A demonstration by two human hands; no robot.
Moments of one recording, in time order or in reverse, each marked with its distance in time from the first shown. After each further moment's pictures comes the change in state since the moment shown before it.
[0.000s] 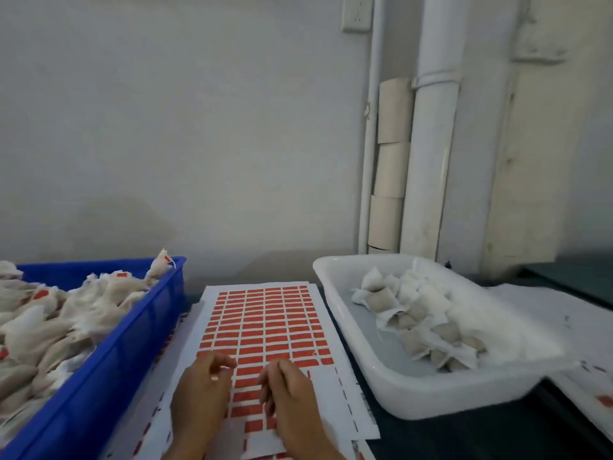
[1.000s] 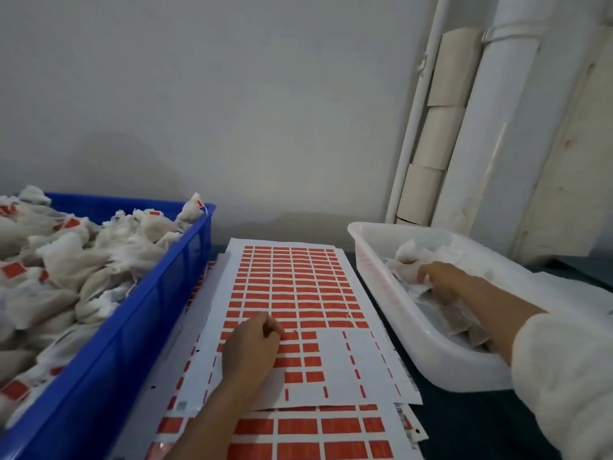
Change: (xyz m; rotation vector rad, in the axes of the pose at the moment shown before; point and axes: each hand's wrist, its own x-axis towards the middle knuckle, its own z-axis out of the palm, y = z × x) left_hand 0.008 -0.033 0.019 -0.041 -0.204 0.170; right_hand 0.131 0.010 -0.217 -1.386 0.016 0.337
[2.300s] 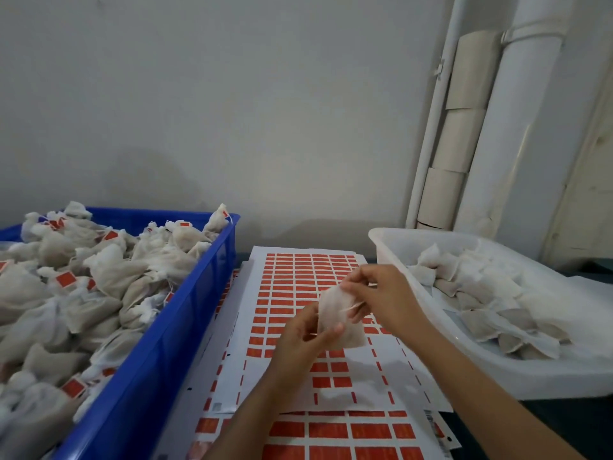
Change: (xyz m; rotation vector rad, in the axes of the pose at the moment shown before) left_hand -0.015 0.026 -0.011 -0.664 -0.309 0.238; right_hand -0.126 -0.162 -0.004 1.023 0.232 -0.442
